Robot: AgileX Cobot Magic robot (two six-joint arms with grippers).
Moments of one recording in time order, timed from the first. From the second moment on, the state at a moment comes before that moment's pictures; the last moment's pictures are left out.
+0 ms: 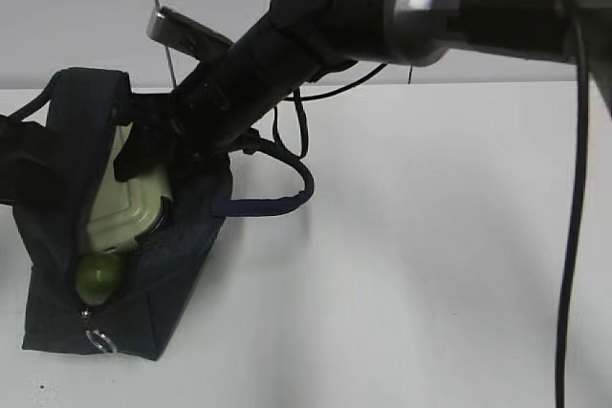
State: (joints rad) left arm -0.14 1.29 -0.89 -0.44 0.86 0.29; right arm 0.60 2.21 -1.86 0.87 0.87 -0.34
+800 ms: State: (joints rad) left arm -0.14 1.29 -0.89 -0.43 0.87 0.31; right arm 0.58 2.26 -2.17 0.61 1.14 -0.33
